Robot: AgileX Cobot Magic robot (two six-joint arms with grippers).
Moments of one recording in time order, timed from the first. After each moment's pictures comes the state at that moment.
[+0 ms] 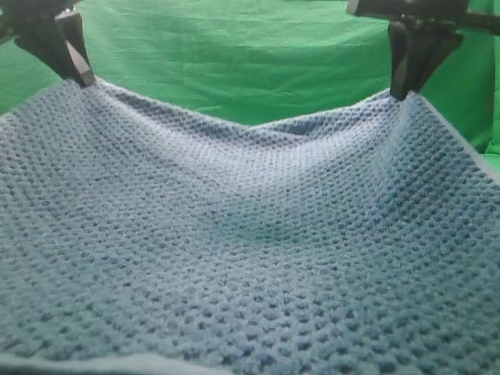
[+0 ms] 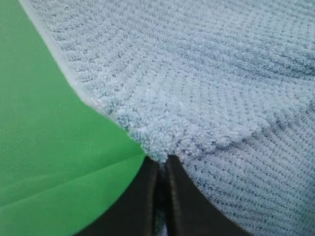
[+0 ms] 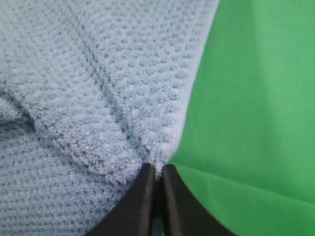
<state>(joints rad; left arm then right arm) -0.07 1.88 -1.54 -0.50 0.94 0.36 0.29 1.83 -1.49 0.08 0.90 -0.10</state>
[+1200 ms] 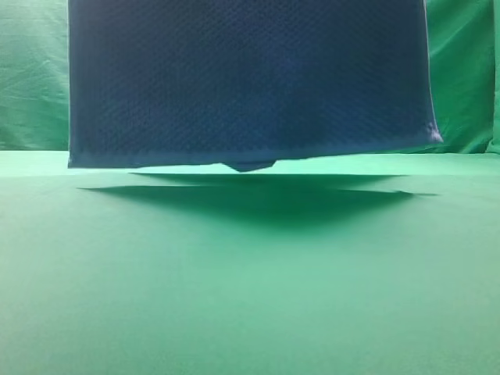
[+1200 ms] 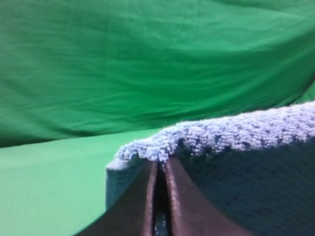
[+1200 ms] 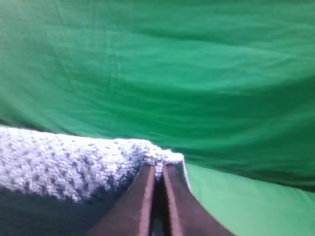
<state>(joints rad) -0.07 1.62 -1.67 -0.68 0.58 0.47 0.20 1.74 -2.02 0.16 0.85 -0.15</state>
